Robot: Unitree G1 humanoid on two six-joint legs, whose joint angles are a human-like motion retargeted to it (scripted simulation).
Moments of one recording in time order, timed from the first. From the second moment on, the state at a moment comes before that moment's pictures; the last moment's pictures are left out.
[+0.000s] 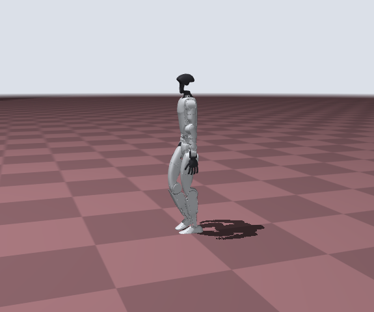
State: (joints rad) left arm -0.02 0.13 0.49 1.59 0.44 -0.07 0.03; right arm 0.10 -0.17 0.01 1.39 -0.41 -0.33 -0.09; waist -0.05 0.03 0.00; left_leg -0.03 -0.12 -0.06 0.11 -0.03 0.13; right_leg -0.33 0.15 0.09 0.68 -0.05 -0.07
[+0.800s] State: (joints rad) left arm -0.08 0.05 0.39 1.45 0.43 -0.09 -0.03; right arm 0.00 -0.16 0.08 1.35 -0.60 -0.24 -0.11; waist 0.02 -0.04 0.00; left_leg -0.14 -0.19 0.15 0.20 -0.05 0.12; right_leg 0.02 0.00 -0.23 0.09 -0.07 0.01
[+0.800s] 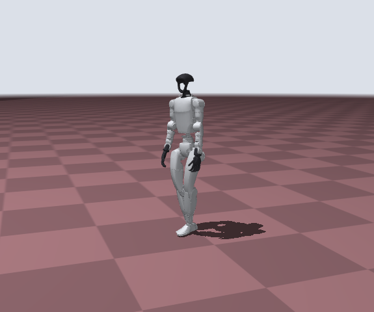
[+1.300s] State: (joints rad) left arm 0.03 0.20 0.50 1.68 0.44 0.00 0.02; right arm 0.03 -0.14 -0.08 1.70 -0.31 -0.21 -0.16; waist -0.07 -0.10 0.05; left_leg 0.14 -0.18 -0.06 0.15 -0.20 0.12; right_leg -0.34 -0.03 0.00 0.07 0.03 0.26
